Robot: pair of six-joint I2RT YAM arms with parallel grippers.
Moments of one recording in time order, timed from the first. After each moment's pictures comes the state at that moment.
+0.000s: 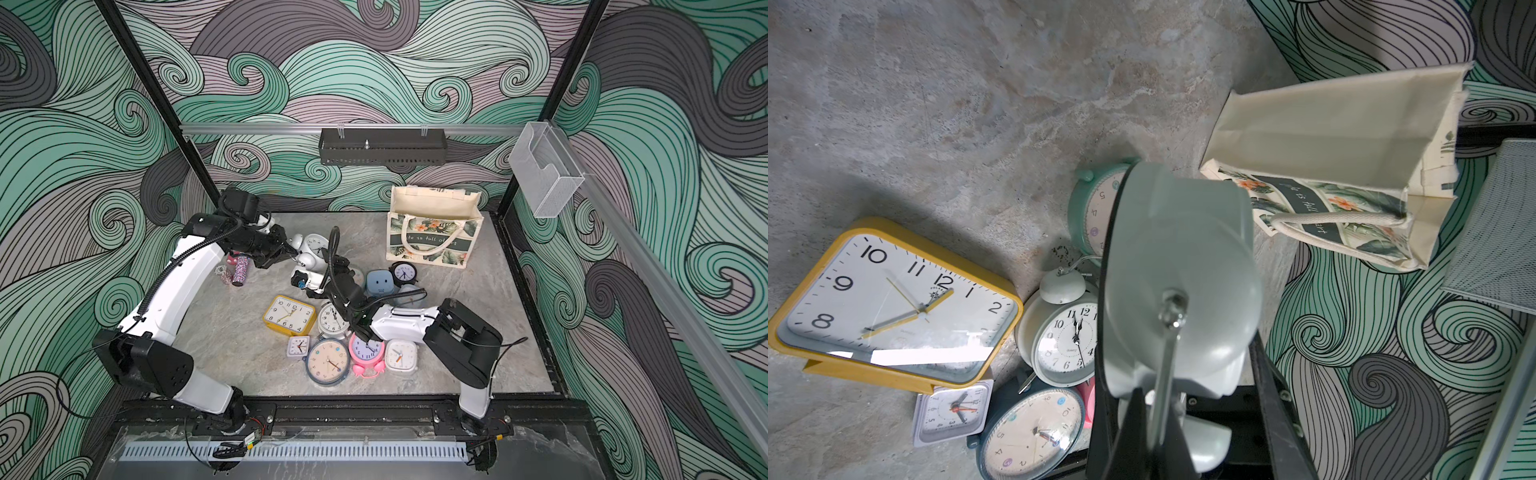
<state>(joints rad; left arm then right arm) -0.19 1.53 1.65 -1.15 0.43 -0.75 1.01 1.82 1.04 0.72 0.39 -0.81</state>
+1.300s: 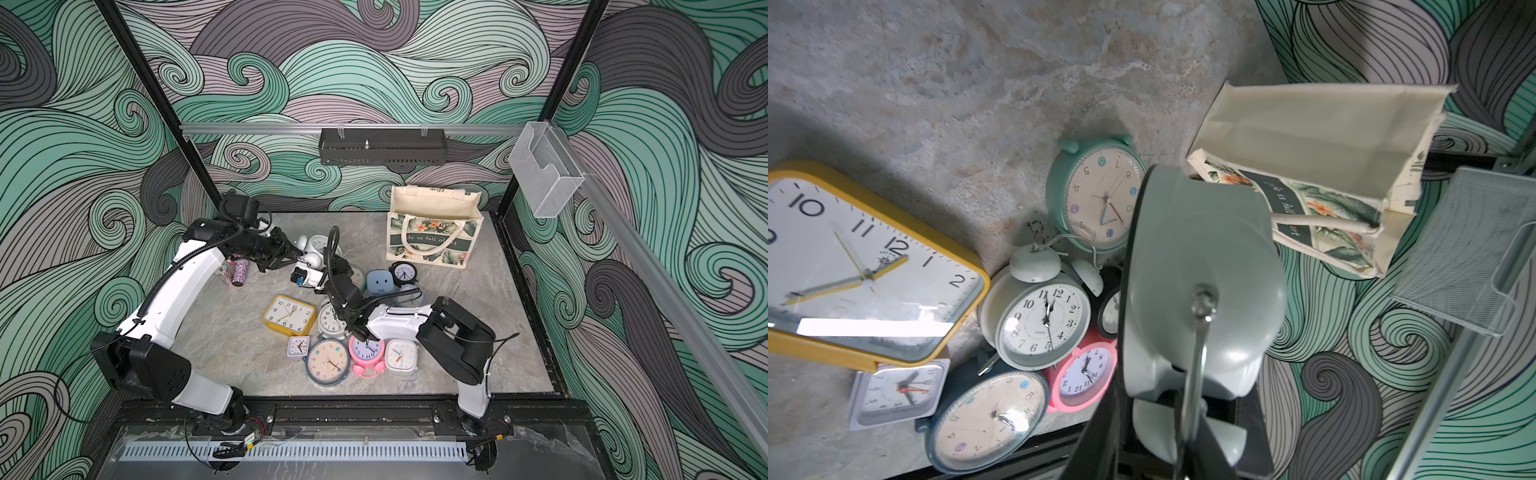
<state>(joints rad) -0.19 1.51 1.58 -1.09 0.50 -0.86 1.02 1.85 1.06 0.77 0.54 -0.90</state>
